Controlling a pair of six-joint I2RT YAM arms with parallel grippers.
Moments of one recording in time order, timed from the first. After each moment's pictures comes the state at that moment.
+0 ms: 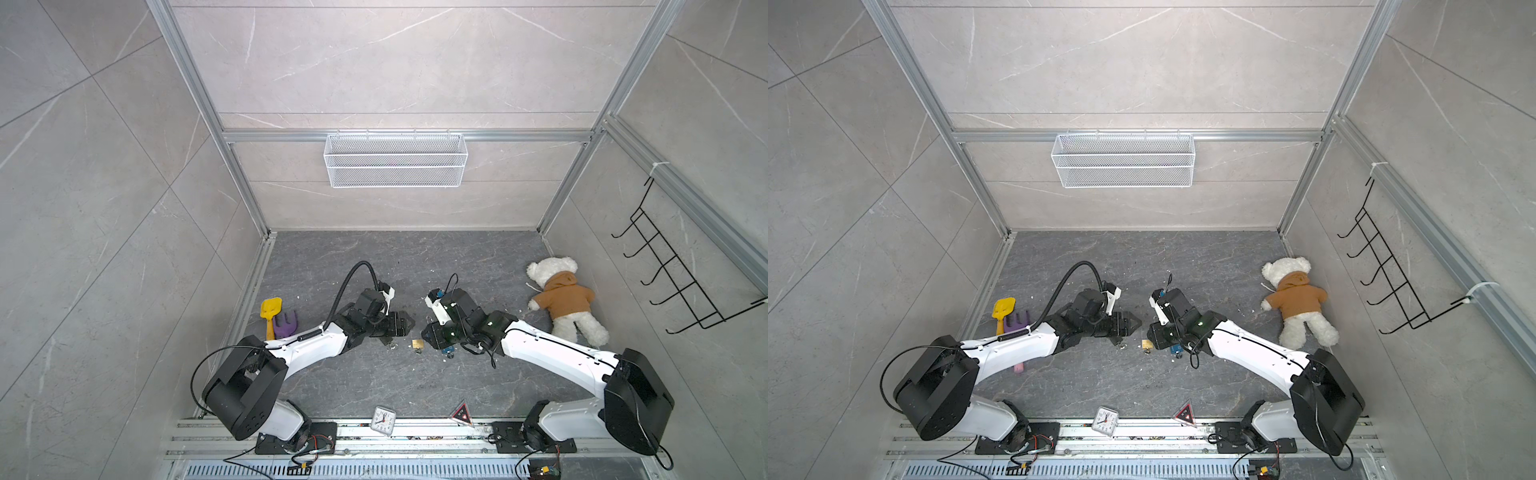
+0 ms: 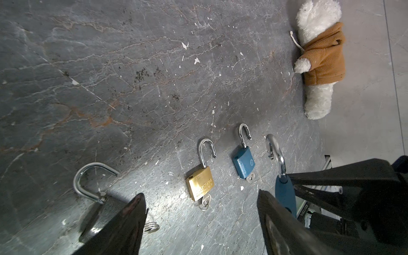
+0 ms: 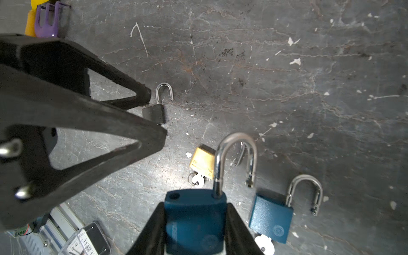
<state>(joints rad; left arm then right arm) -0.71 1.47 0.76 -0.02 0.30 -0.66 0.75 1.37 0.87 -0.43 -0.14 0.36</state>
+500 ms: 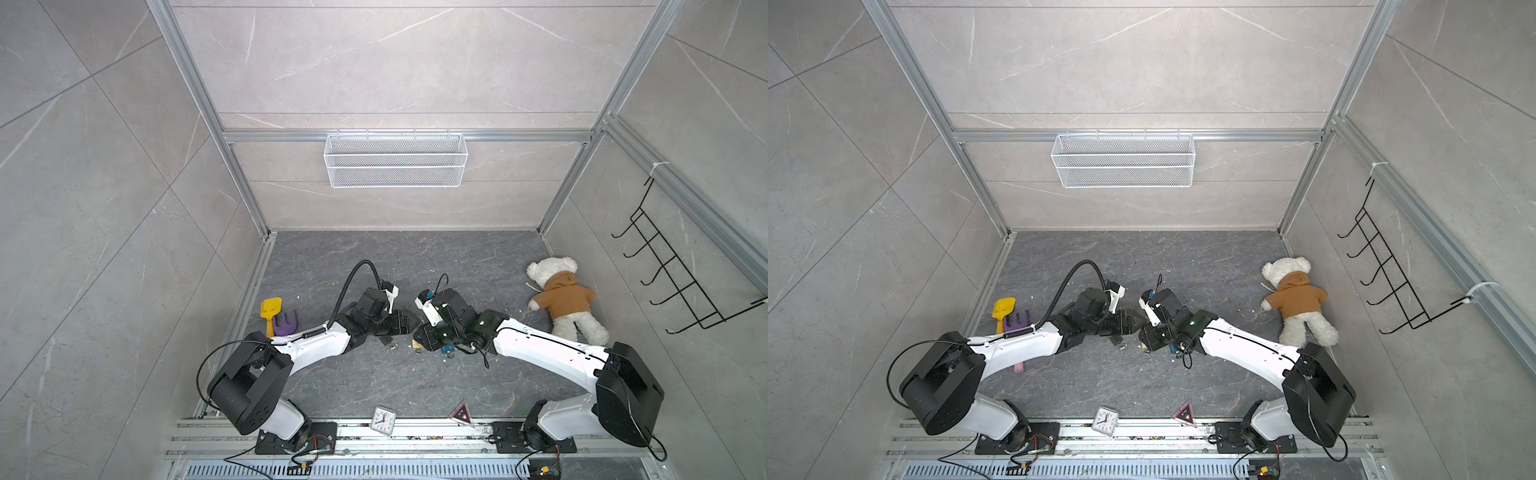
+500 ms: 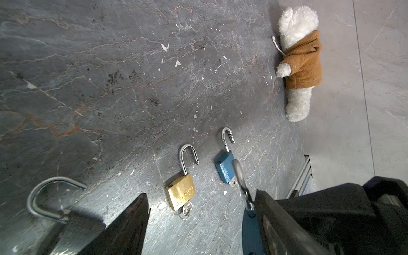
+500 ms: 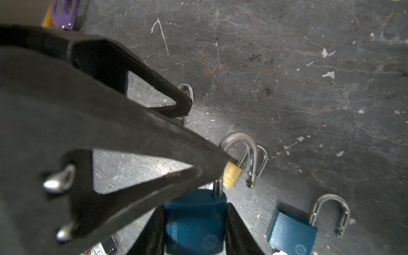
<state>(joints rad) -0.72 1.51 0.76 0.06 0.35 -0.72 0.80 1.43 0.92 -0.42 -0.14 0.34</state>
